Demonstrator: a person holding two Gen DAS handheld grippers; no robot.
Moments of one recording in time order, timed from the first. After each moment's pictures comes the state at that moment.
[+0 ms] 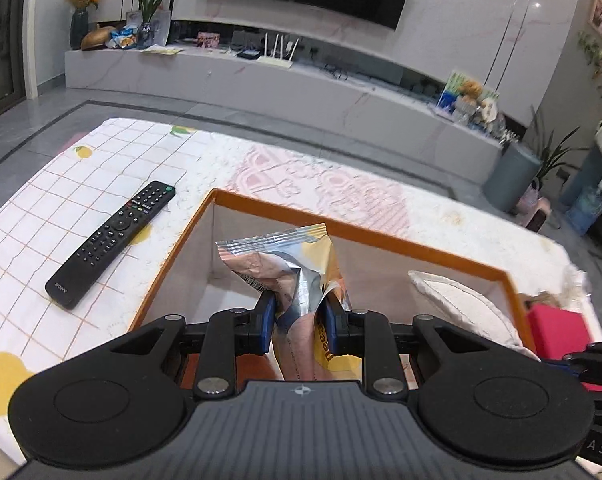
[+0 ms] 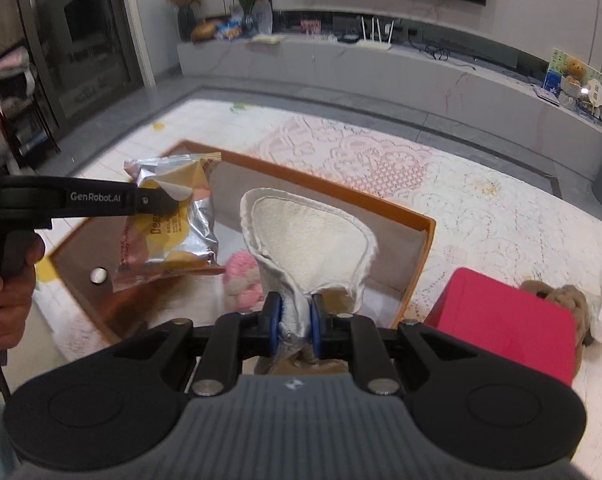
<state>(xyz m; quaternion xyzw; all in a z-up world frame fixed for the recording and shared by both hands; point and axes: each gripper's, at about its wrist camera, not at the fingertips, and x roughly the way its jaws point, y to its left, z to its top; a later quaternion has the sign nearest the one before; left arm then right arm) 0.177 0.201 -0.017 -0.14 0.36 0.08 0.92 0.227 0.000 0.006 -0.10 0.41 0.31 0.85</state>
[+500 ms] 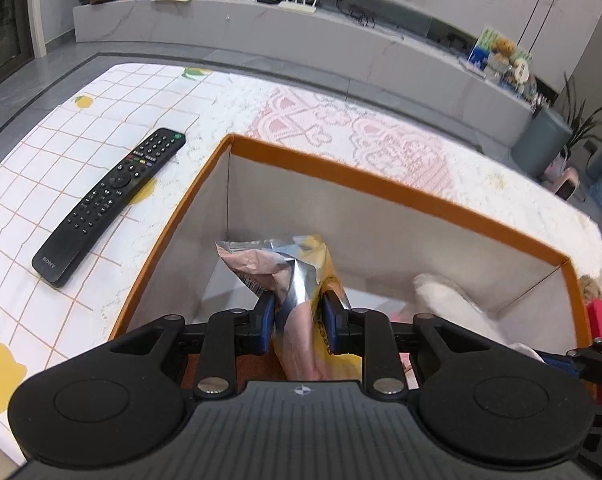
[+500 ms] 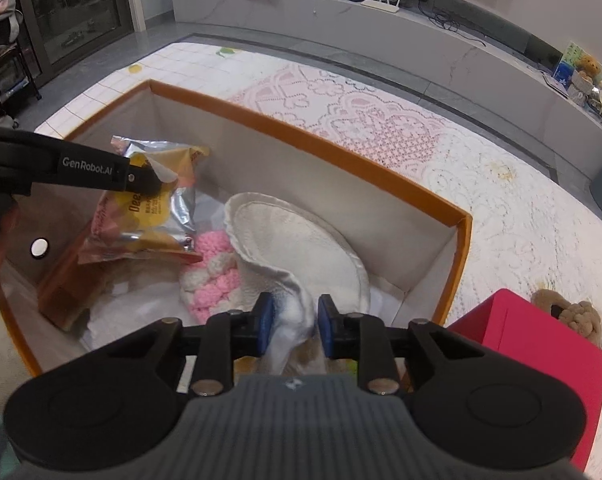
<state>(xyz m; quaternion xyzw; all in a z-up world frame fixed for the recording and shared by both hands) 0.209 0.216 -0.045 -0.14 0.44 0.10 0.88 0.267 0.035 -0.039 -0.16 0.46 0.29 0.82</state>
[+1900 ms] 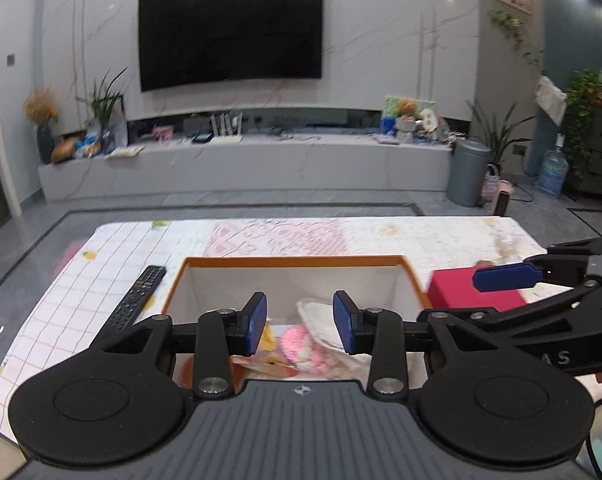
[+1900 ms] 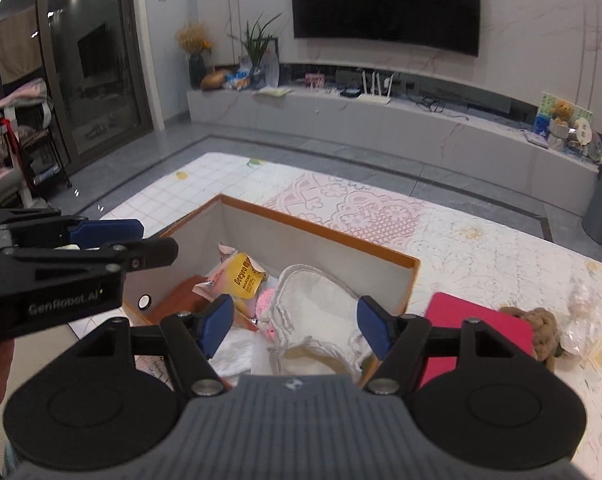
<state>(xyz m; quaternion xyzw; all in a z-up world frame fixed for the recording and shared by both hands) 0.072 0.115 0.061 0.00 0.27 0.03 0.96 0.155 -0.035 0.066 -0.07 0.33 0.32 0.89</state>
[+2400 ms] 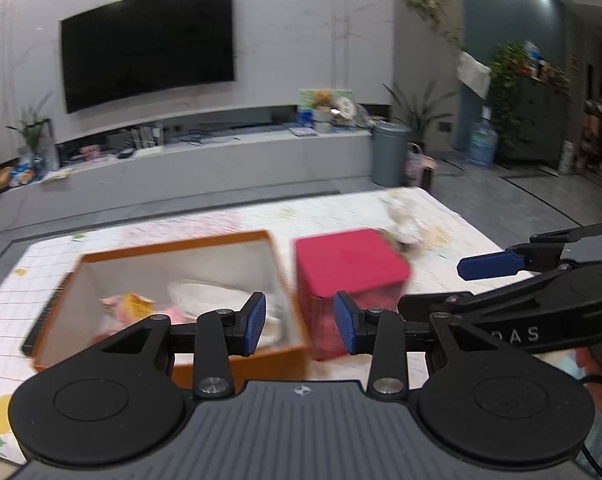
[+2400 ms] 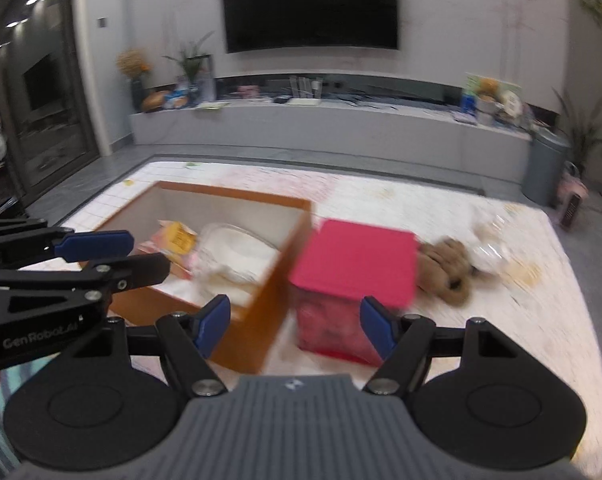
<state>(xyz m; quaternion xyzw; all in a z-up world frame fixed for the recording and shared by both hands) 0.049 0.011 0.040 0.03 0.27 -0.08 0.96 0.095 -0.149 0.052 -0.03 0.33 0.22 0.92</state>
